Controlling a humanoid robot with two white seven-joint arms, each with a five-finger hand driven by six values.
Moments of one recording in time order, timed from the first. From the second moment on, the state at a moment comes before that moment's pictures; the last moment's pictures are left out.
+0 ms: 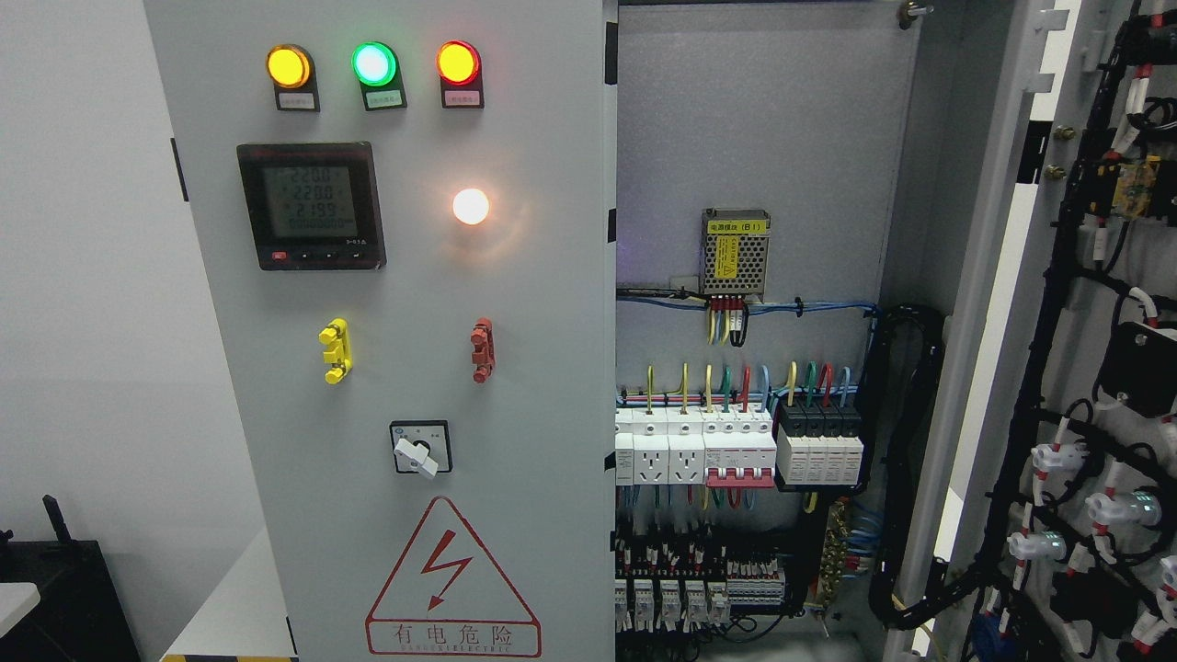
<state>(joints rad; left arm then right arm) 0.07 -0.04 0.04 0.00 0.10 -0.14 -0.20 0.12 -0.16 0.33 -1.73 -0.21 -0.23 0.07</state>
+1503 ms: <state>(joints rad) 0.07 -0.04 0.04 0.00 0.10 -0.14 -0.20 -0.18 -0.04 0.33 -1.69 -0.21 -0.03 0.07</state>
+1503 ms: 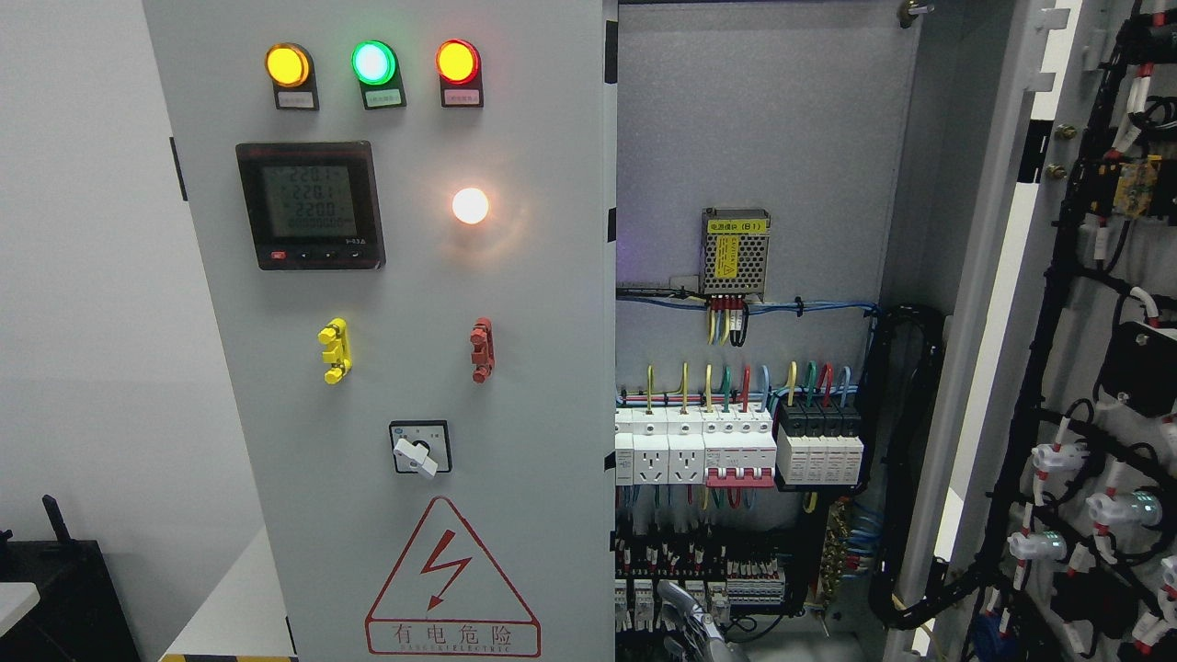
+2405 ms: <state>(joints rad) 0.07 -0.05 0.04 0.00 0.10 -0.14 -0.20 -0.31 -0.01 0.33 -1.55 -0.22 -0.01 0.07</state>
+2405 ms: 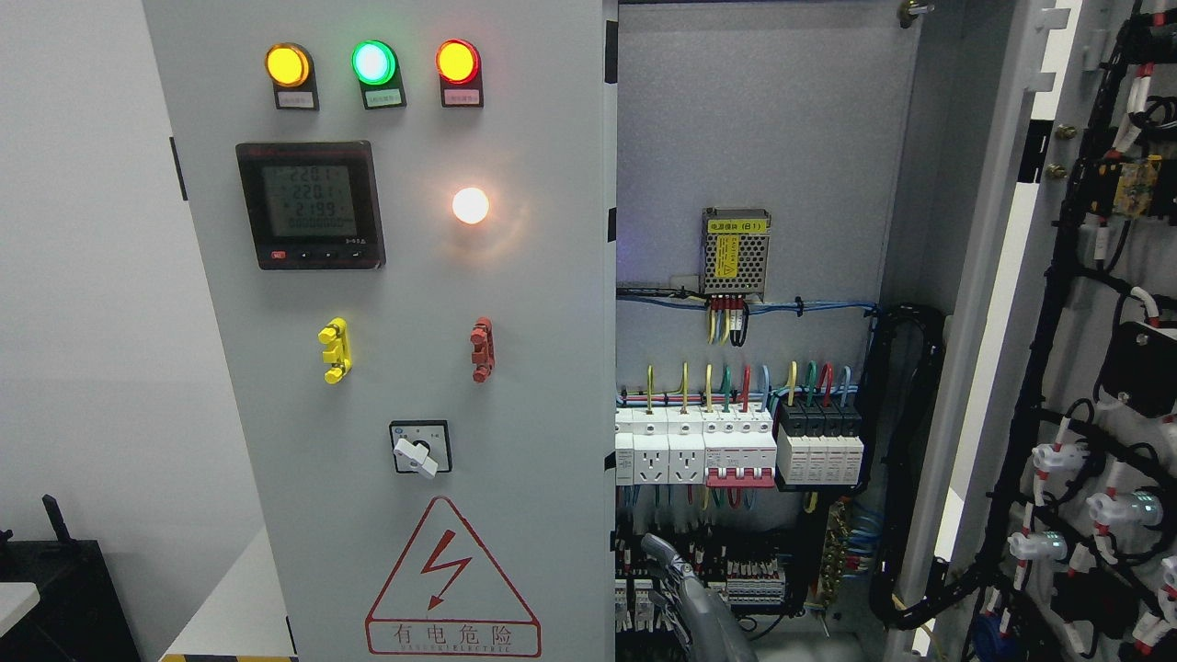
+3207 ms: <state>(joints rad) 0.07 -0.05 0.04 0.00 0.10 -0.14 -0.20 -0.37 0.00 0.32 -1.48 -0.24 0.01 0.06</state>
